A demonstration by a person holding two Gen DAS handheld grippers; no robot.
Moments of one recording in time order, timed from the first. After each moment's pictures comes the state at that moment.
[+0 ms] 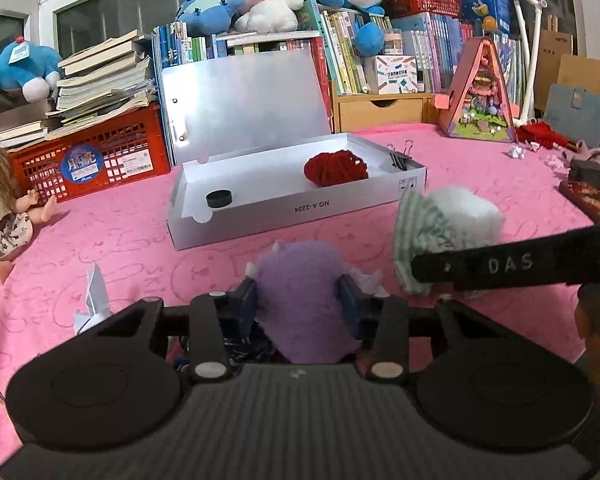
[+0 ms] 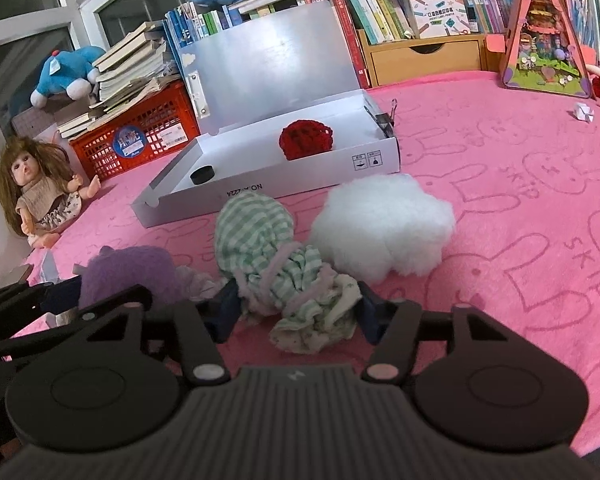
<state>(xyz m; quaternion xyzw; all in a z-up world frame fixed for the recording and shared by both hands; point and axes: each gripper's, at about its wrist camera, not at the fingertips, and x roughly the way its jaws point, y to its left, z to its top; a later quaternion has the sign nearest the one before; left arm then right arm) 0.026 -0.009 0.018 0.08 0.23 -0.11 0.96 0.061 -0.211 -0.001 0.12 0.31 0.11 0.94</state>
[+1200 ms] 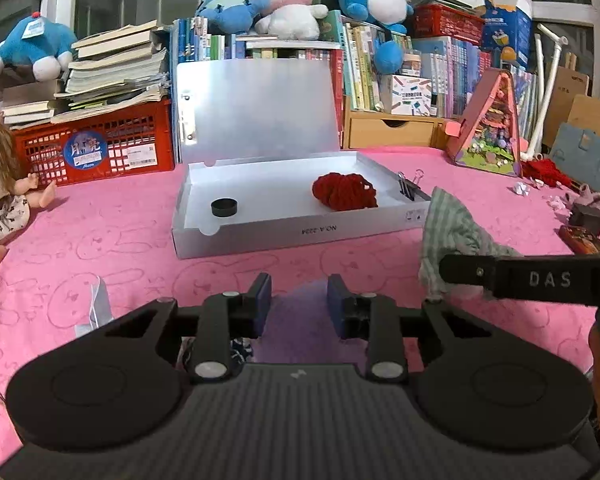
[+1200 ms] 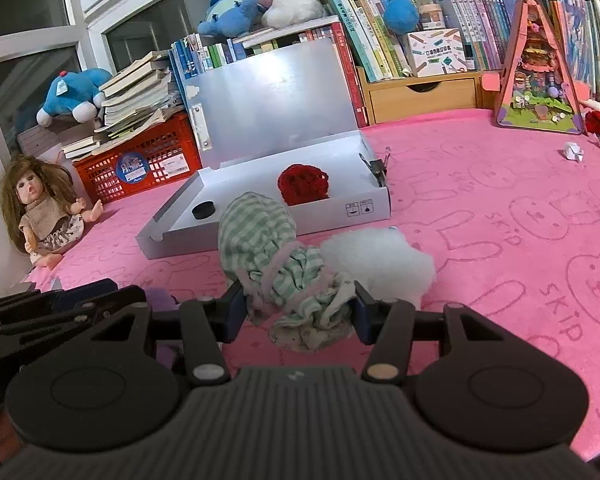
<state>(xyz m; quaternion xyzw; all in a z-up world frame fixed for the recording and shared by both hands) 0.040 0.002 0.034 0.03 0.23 -0.11 0.97 0.058 -0.220 0.023 0.11 0.27 0.10 0.95</state>
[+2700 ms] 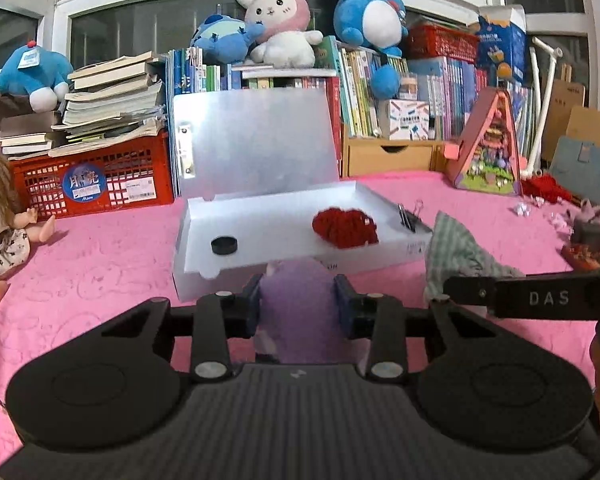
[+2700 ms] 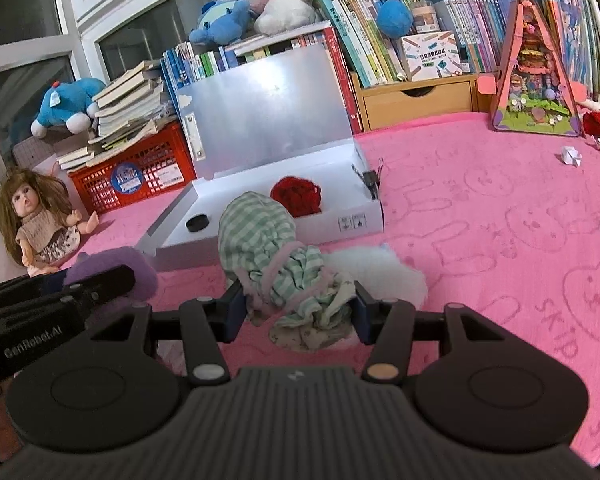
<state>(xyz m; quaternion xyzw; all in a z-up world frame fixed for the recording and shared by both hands) 0.054 -0.001 0.056 0.04 0.19 -0.11 0.97 0.069 -0.230 0.034 0.12 0.27 0.10 0.95</state>
